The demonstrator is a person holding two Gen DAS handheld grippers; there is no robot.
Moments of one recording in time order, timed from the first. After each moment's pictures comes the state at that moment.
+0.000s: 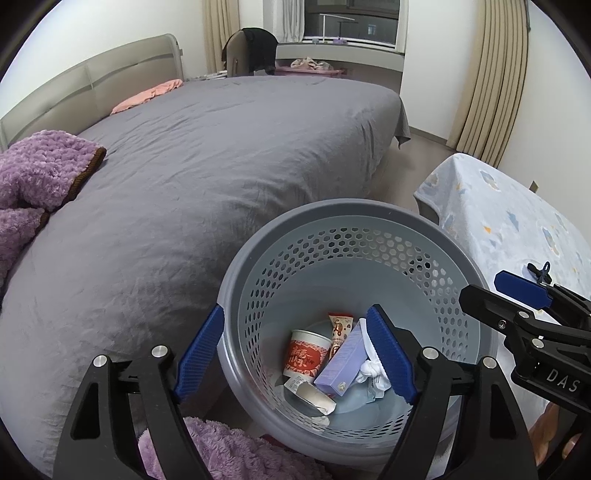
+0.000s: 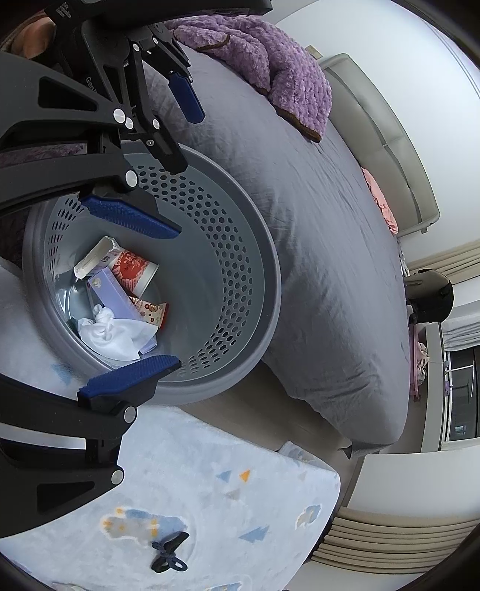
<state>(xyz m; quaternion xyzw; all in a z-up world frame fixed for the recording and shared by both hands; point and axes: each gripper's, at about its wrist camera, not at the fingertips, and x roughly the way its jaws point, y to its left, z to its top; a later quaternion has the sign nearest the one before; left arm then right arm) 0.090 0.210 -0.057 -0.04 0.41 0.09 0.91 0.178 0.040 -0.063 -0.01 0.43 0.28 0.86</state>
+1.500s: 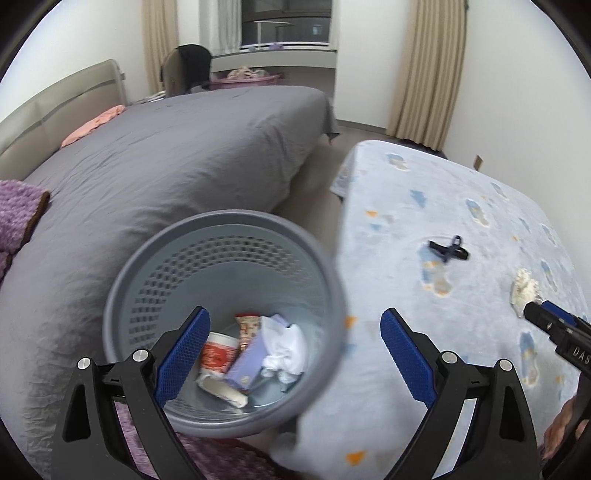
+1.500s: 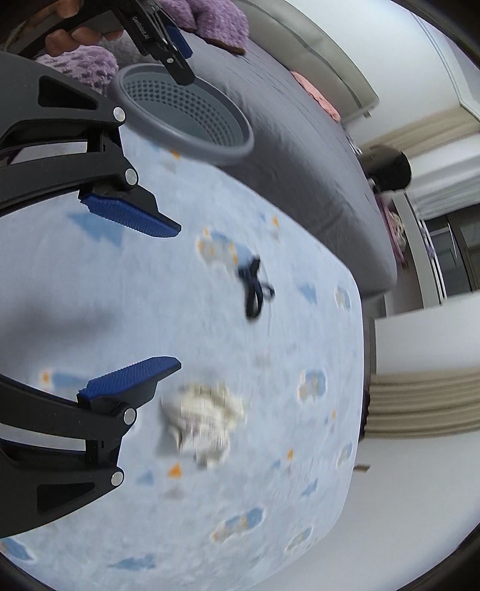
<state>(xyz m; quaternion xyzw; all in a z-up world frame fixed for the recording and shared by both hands) 0.083 0.072 -0.034 0.00 0.41 -0.01 0.91 0.116 -0.222 -0.056 0.10 0.42 0.06 0.90</state>
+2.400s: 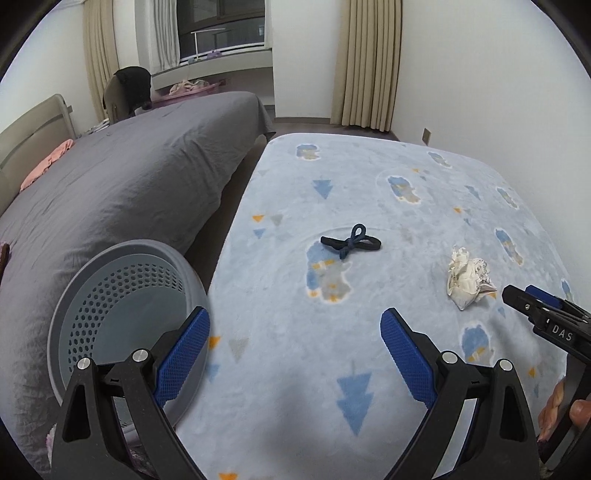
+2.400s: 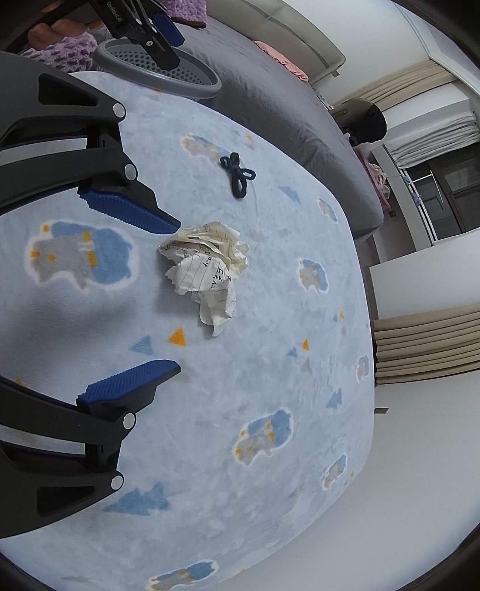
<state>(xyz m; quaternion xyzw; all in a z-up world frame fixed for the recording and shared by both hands) 0.091 -0.045 -0.037 0.05 0.40 -0.09 0.91 0.114 -0.315 -0.078 0.12 0.42 0.00 0.90</state>
